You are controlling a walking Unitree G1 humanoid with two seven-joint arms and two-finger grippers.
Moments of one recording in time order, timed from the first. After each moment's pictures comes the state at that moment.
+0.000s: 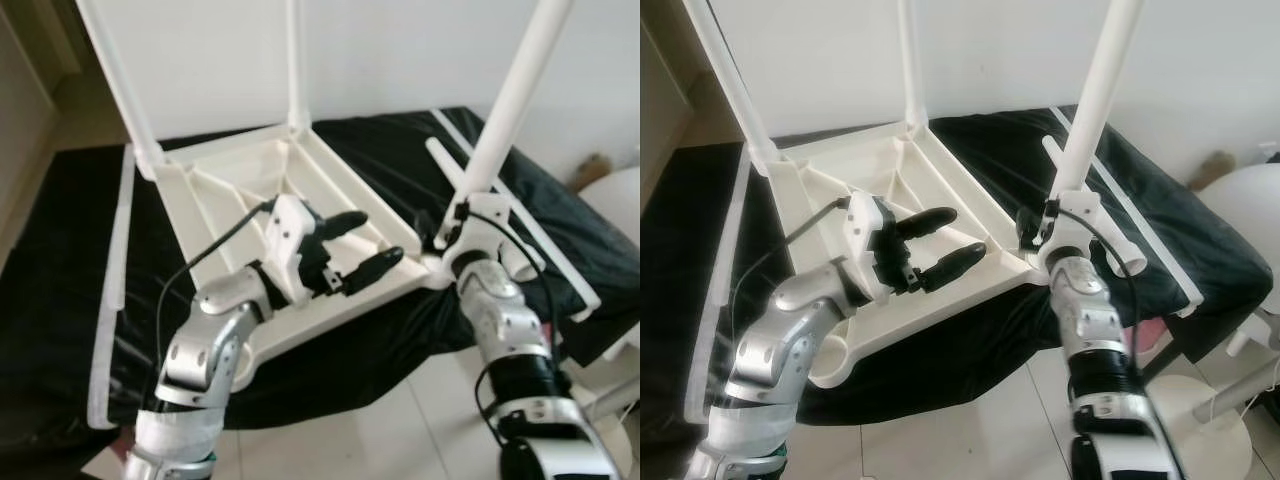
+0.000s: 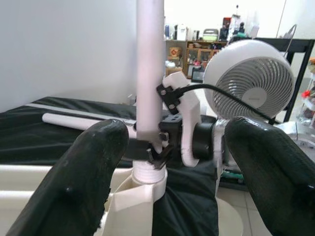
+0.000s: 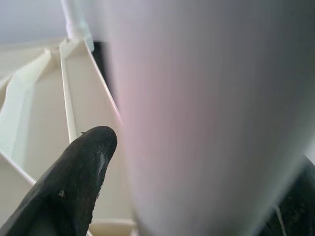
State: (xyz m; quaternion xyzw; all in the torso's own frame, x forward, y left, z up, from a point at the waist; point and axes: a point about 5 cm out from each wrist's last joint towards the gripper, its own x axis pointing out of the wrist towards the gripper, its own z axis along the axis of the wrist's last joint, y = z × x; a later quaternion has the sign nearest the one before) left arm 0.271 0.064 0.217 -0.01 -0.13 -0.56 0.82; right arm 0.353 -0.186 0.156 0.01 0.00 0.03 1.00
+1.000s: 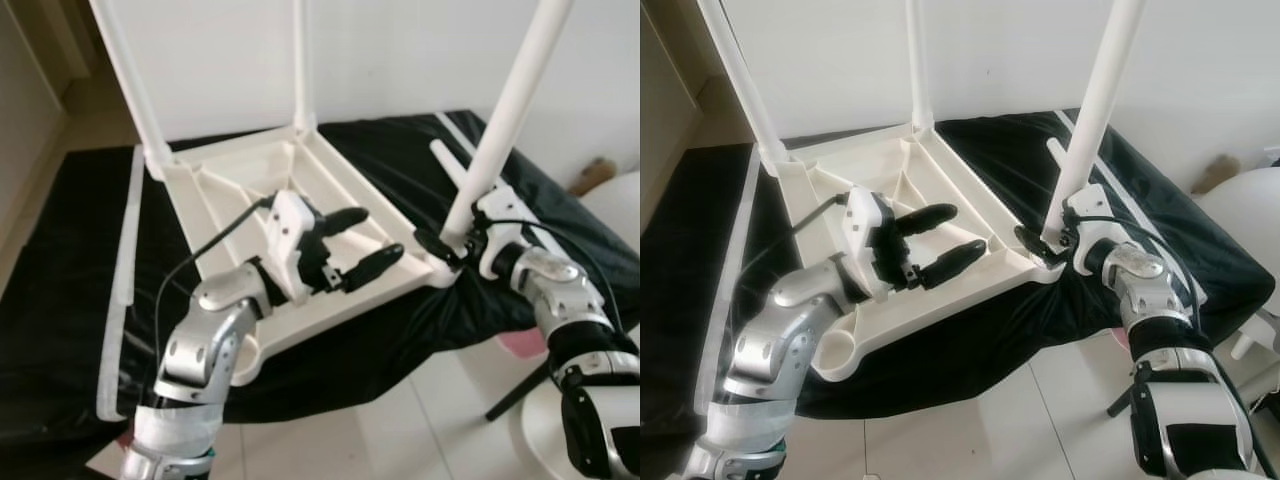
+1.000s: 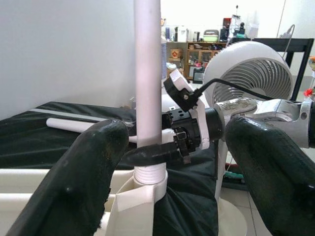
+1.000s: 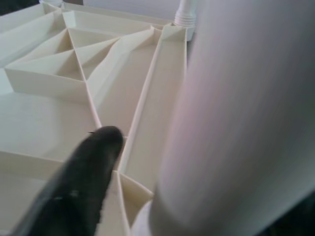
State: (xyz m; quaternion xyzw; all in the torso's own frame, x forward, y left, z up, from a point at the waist) left arm 0.272 0.064 0.222 0.00 -0.13 -0.56 0.82; right arm 0.365 -0.222 0.164 -0.12 0.01 0.28 0.95
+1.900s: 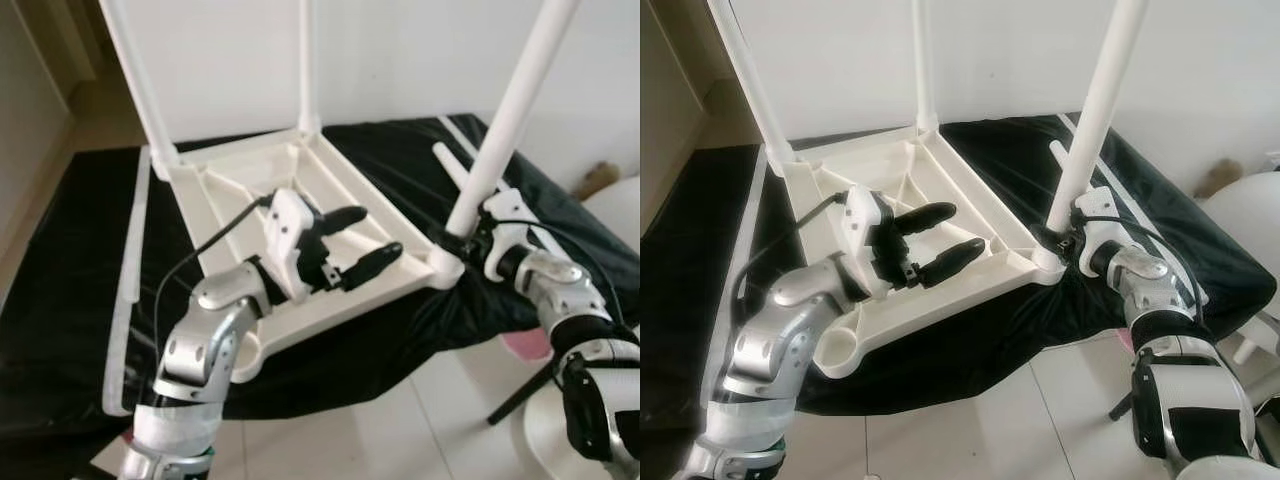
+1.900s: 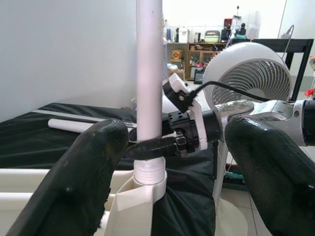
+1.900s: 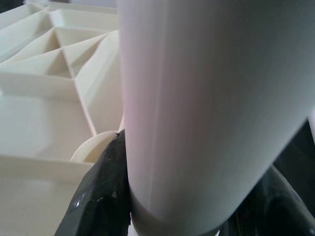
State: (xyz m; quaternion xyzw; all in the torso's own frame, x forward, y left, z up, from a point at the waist) left arm 0.273 0.064 0.221 -0.01 -0.13 -0.56 0.82; right arm 0.371 -0.229 0.151 -0.09 0.06 0.24 0.97
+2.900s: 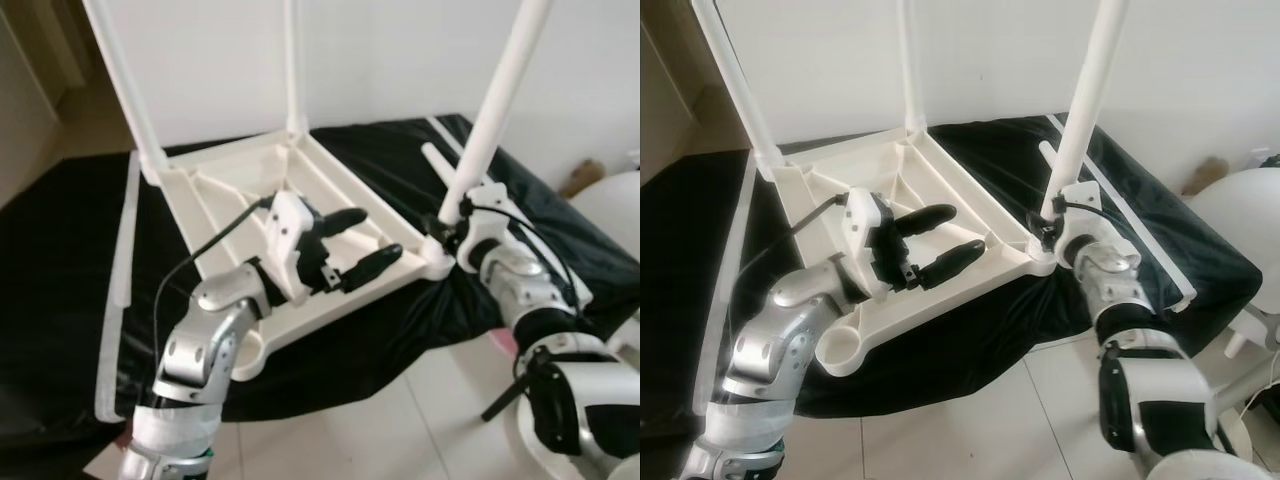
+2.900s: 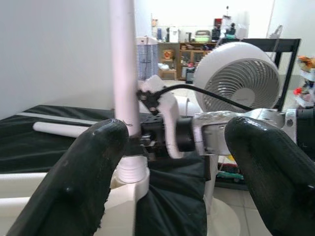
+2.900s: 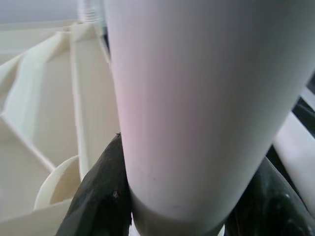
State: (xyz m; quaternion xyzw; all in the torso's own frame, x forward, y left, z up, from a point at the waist) left arm 0.272 0.064 0.221 -0.01 -0.13 -0.57 0.81; right arm 0.388 -0.192 0.151 -0.03 0.05 0.07 1.00
